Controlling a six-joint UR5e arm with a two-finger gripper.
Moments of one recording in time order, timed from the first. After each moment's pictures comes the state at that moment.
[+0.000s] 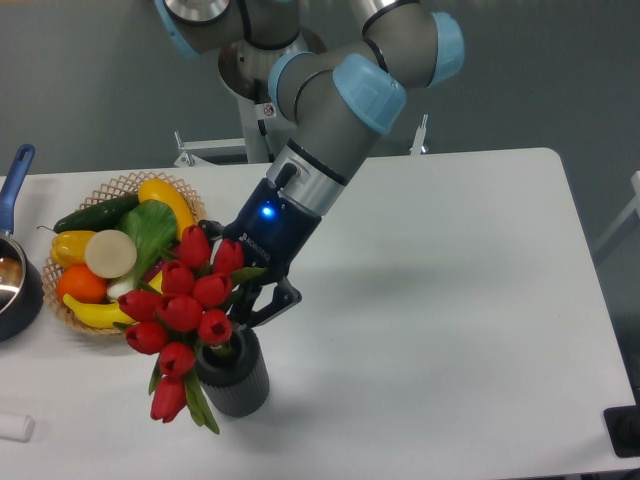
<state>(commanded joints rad) 2.44 -1.82 -1.60 -0.72 0.67 0.84</state>
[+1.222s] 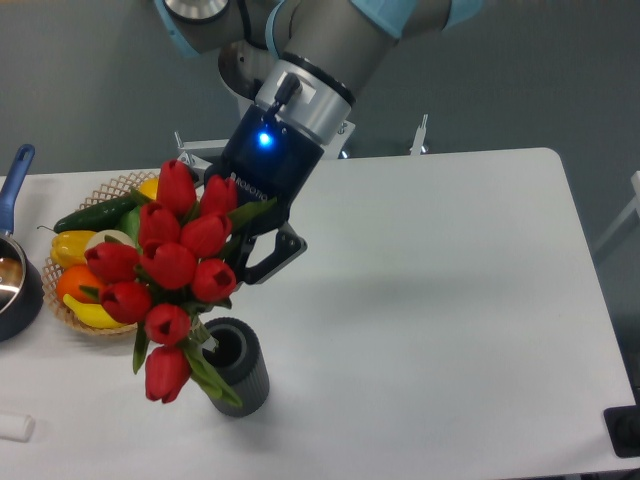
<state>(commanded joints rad) 2.49 -1.77 -1.48 -0.72 0.66 0.62</state>
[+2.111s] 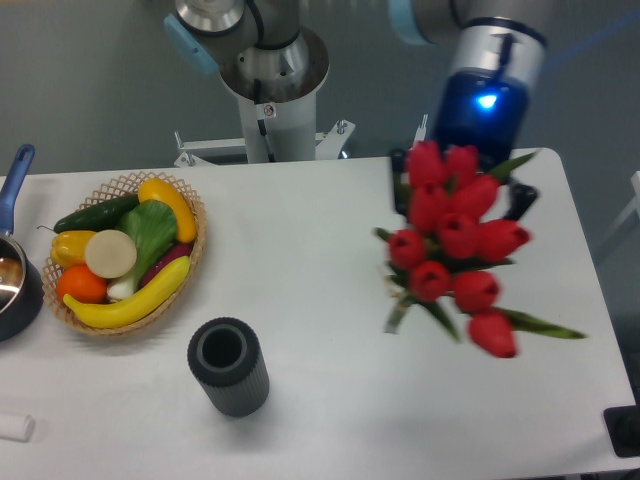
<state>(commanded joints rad) 2.83 -1.80 -1.52 -0.72 0.67 0.73</state>
